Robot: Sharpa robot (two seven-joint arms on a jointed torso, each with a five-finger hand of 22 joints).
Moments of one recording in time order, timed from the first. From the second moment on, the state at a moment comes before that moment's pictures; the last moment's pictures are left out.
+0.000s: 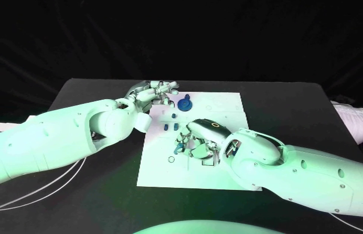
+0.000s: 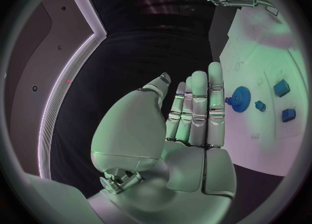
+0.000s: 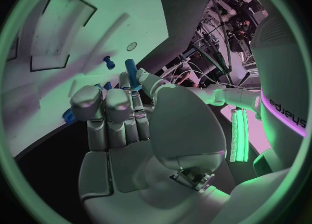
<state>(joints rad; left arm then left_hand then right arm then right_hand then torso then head) 1.17 -0.82 -0.01 1.50 0.01 -0.22 0.25 1.34 -0.07 0.24 0.15 0.08 0.94 0.19 0.20 0.14 0.96 0.11 0.48 0.23 1.13 0.04 0.96 0.57 0.16 1.13 0.14 0.46 0.90 1.03 -0.71 -0.04 1.77 -1.55 -0.34 -0.21 1.33 -0.08 0.46 0.06 0.05 1.13 0.12 0.14 0.10 1.19 0.05 0.23 0.07 1.47 -0.03 1.04 0.92 0.13 1.29 0.07 1.18 0.94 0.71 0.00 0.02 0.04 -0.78</state>
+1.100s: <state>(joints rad) 1.17 -0.81 -0.01 1.50 0.01 -0.21 0.25 1.34 -0.07 0.24 0.15 0.08 0.94 0.19 0.20 0.14 0.96 0.11 0.48 0.23 1.13 0.04 0.96 0.57 0.16 1.13 0.14 0.46 0.90 1.01 -0.65 -0.04 1.73 -1.62 -0.29 -0.20 1.34 -0.07 0.46 0.06 0.05 1.12 0.12 0.13 0.10 1.19 0.06 0.23 0.07 1.47 -0.03 1.05 0.92 0.13 1.29 0.07 1.18 0.94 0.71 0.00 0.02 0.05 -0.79</state>
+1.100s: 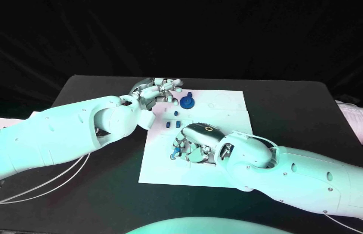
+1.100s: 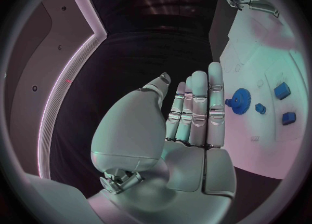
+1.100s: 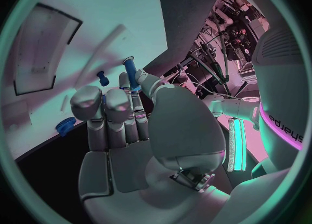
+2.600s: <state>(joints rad) 1.17 -0.81 -0.01 1.50 0.01 -0.21 0.25 1.34 -0.07 0.24 0.15 0.08 0.94 0.19 0.20 0.14 0.96 0.11 0.48 0.23 1.13 0.04 0.96 0.57 0.16 1.13 0.14 0.46 0.90 1.00 -0.62 -0.05 1.72 -1.68 -0.26 -0.23 1.31 -0.13 0.36 0.05 0.09 1.01 0.16 0.08 0.07 1.05 0.10 0.19 0.07 1.47 0.00 1.04 0.90 0.13 1.27 0.10 1.16 0.90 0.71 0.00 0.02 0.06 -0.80</state>
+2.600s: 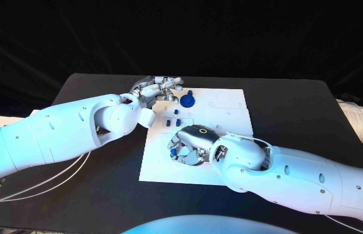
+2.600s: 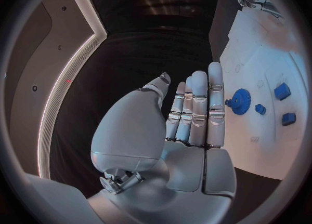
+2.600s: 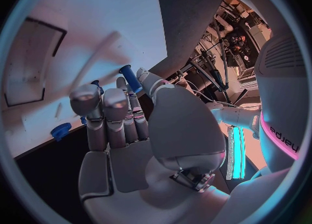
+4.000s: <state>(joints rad) 1.17 -0.83 -0.01 1.50 0.01 -0.21 0.25 1.35 -0.06 0.24 0.15 0.08 0.94 0.19 0.20 0.14 0.96 0.12 0.48 0.23 1.12 0.04 0.96 0.57 0.16 1.13 0.14 0.46 0.90 1.10 -1.16 -0.06 1.95 -1.38 -0.32 -0.39 1.25 -0.08 0.03 0.25 0.28 1.02 0.12 0.17 0.09 1.26 0.04 1.16 1.01 1.47 -0.04 1.42 1.31 0.09 1.41 0.07 1.40 1.24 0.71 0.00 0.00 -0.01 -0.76</state>
